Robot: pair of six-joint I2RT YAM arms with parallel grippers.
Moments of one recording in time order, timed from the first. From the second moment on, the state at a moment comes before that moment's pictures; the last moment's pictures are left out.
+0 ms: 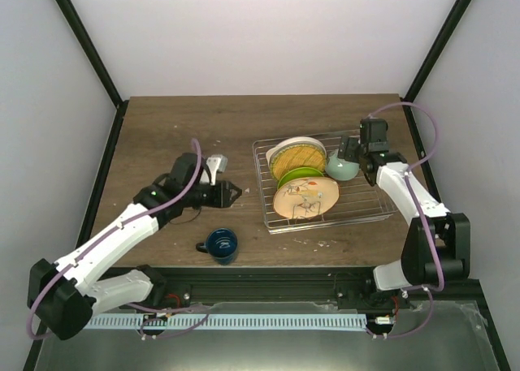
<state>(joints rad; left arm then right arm) -0.60 1.10 0.89 -0.47 0.32 -0.50 0.10 1.42 1.02 -0.34 0.17 0.23</state>
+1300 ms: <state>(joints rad) -1.16 1.31 0.89 -1.02 -0.04 -0.73 0.10 1.33 0.95 -0.38 0.18 0.25</state>
